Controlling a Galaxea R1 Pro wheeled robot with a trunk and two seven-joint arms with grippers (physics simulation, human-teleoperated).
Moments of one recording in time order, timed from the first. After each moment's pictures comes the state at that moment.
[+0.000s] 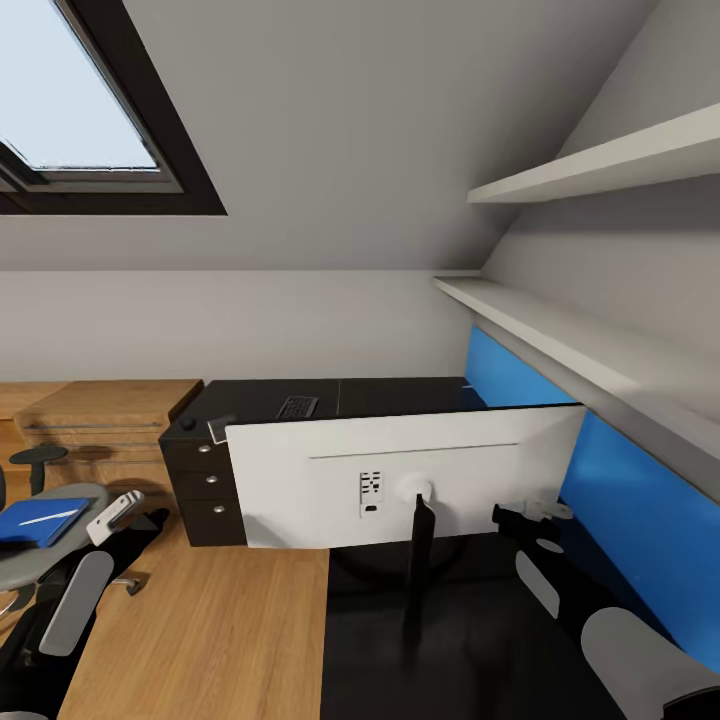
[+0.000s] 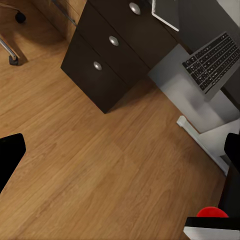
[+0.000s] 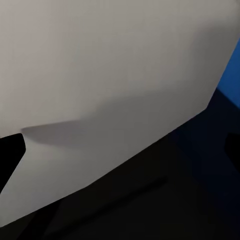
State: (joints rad) left arm -0.40 0.21 0.22 -1.19 0.84 0.46 0.42; right arm -0.72 -0.17 0.30 -0.46 -0.51 -0.04 -0.29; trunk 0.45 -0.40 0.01
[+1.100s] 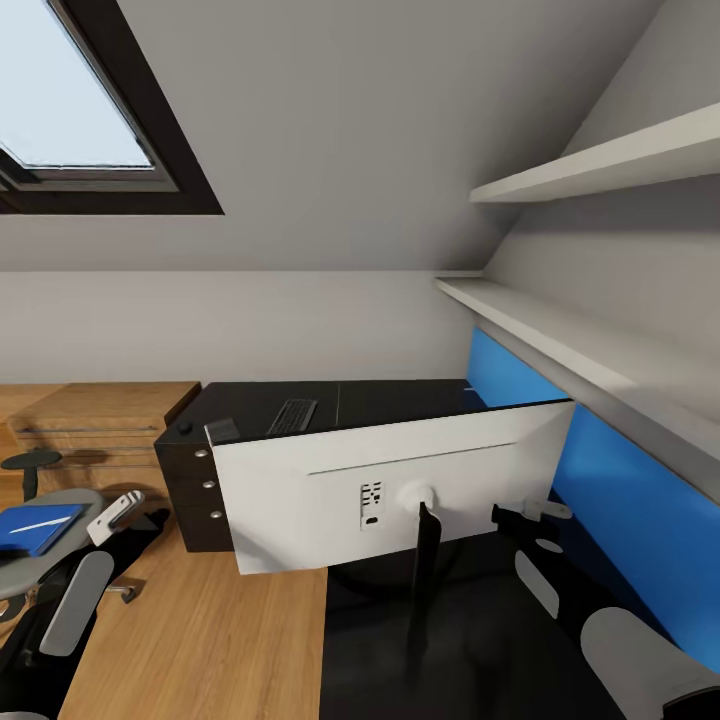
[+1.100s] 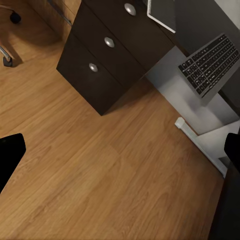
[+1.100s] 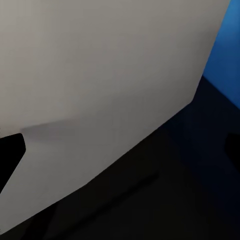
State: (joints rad) left arm -0.40 0.21 0.22 -1.19 0.84 0.46 0.42; right arm -0.72 -0.17 0.30 -0.46 -0.51 -0.04 -0.29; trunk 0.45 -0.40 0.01
